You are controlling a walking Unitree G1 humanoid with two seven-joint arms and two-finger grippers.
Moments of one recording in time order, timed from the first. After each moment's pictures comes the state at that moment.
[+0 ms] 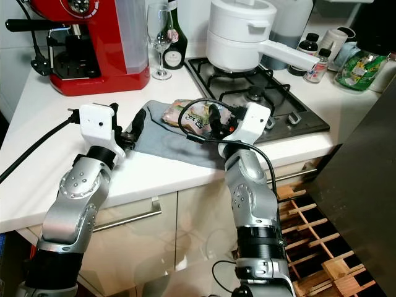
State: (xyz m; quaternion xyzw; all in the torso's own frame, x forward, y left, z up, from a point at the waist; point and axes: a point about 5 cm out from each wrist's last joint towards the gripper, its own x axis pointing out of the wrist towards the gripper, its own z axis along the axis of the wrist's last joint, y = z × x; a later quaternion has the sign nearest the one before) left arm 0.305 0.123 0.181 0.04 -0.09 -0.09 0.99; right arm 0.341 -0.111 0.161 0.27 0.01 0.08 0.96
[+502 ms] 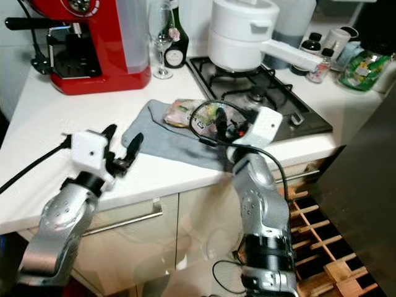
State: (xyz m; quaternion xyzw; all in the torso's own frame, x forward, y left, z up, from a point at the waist) left arm 0.262 0.144 0.166 0.05 -0.10 -0.14 0.98; right arm 0.313 -0.133 0.165 0.18 -0.01 0.03 0.98
